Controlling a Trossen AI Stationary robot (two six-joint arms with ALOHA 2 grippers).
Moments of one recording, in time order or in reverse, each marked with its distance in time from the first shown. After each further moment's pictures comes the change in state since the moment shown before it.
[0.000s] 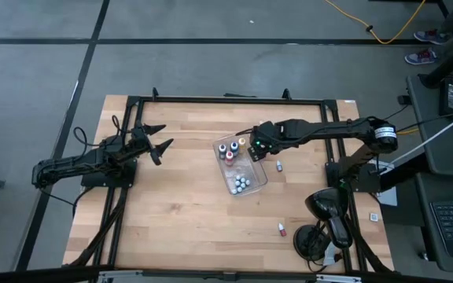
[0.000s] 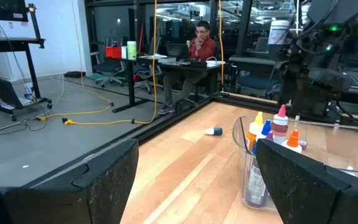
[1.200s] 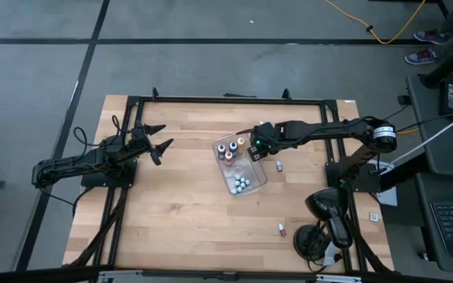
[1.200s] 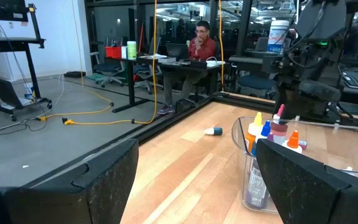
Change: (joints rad) left arm 0.000 0.000 0.000 0.000 0.000 0.000; right arm -0.027 0.006 -0.094 0.133 -0.019 -0.034
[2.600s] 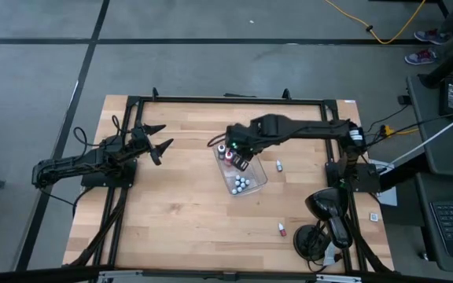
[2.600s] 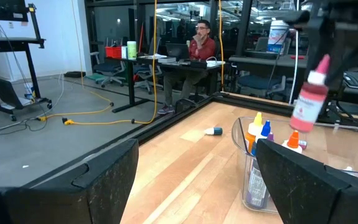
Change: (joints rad) left arm 0.000 0.000 0.000 0.000 0.000 0.000; right arm 0.143 0.300 0.803 -0.523 0.008 -0.369
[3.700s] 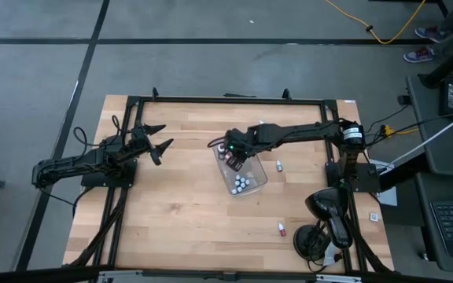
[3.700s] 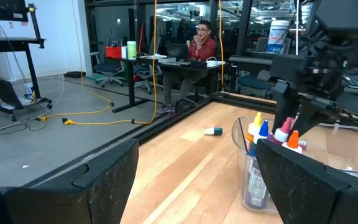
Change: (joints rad) left arm 0.000 0.000 0.000 0.000 0.000 0.000; right arm -0.059 -0.001 -0.411 0.480 0.002 -0.024
